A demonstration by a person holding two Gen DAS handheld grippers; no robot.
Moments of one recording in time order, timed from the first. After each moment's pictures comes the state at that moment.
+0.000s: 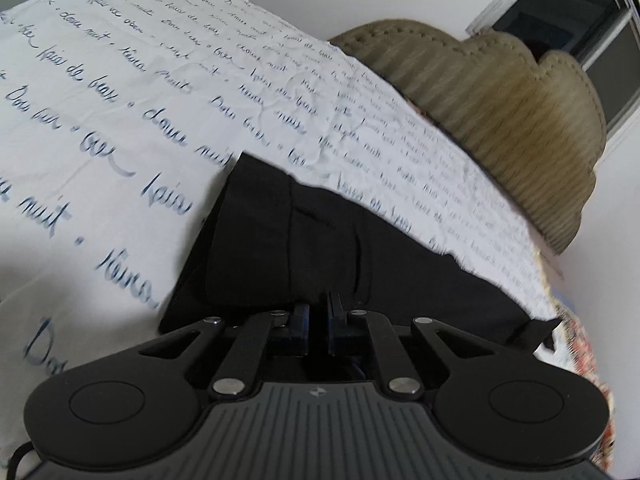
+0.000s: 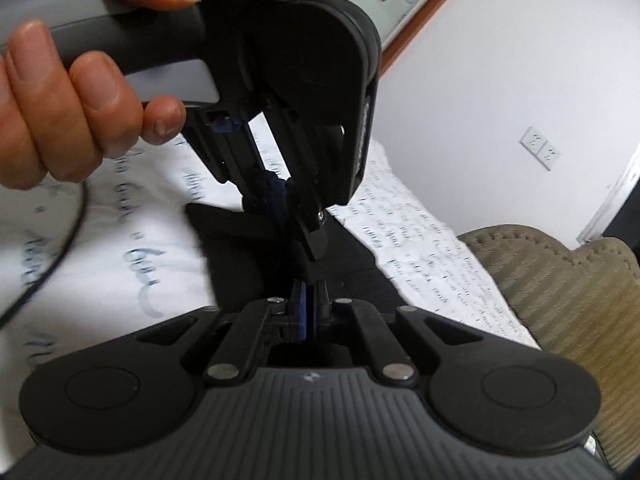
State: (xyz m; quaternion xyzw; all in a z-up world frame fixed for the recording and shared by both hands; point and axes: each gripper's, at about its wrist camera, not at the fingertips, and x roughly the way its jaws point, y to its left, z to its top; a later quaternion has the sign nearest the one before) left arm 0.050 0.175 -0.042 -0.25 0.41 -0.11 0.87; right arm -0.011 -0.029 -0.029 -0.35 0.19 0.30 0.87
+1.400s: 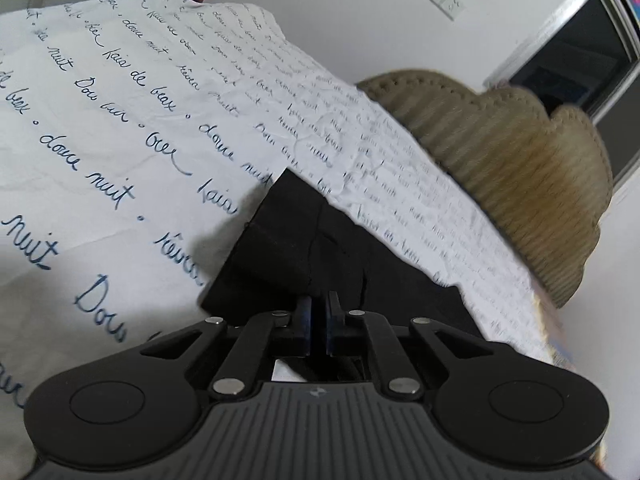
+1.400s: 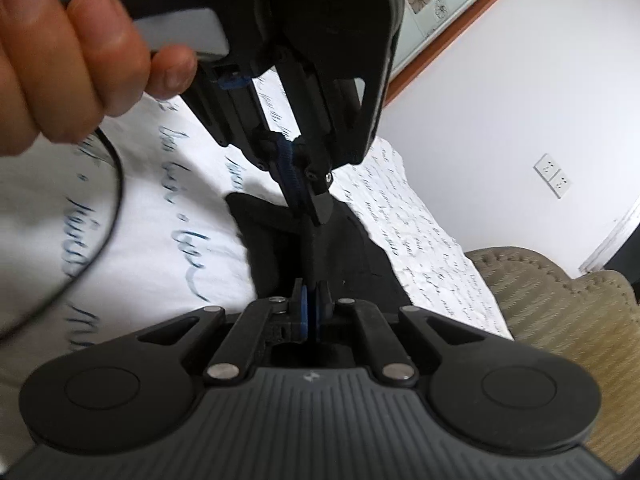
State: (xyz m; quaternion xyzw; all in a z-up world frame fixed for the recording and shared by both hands) left arm 0.010 0.194 -0.043 -0.30 0.36 -0.06 0.88; right arm -0.029 -0.012 -0.043 -0.40 0.17 0.31 0.85
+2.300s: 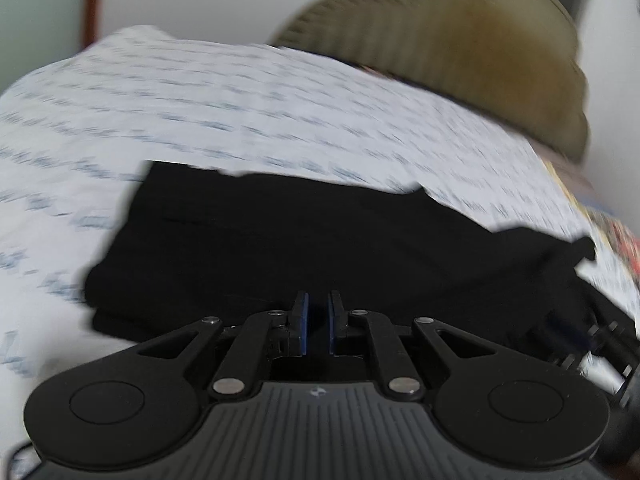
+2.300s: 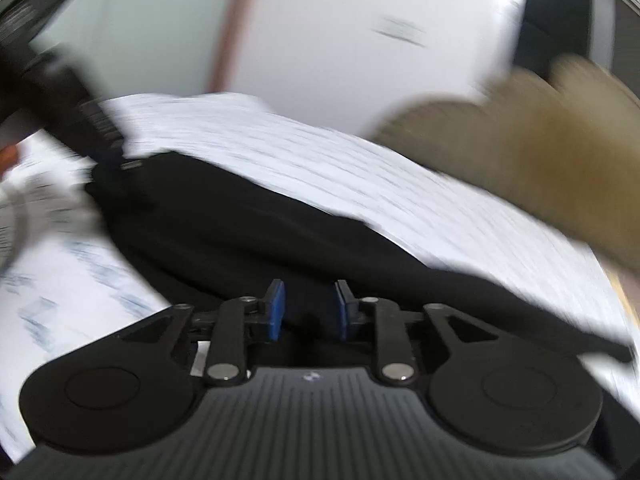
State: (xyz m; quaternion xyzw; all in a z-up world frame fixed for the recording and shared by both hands) left arm 0.021 0.062 -0.025 -0.07 0.39 -0.13 0.91; right arm -0.021 -0.206 -0.020 -0.13 0.27 0.12 0.95
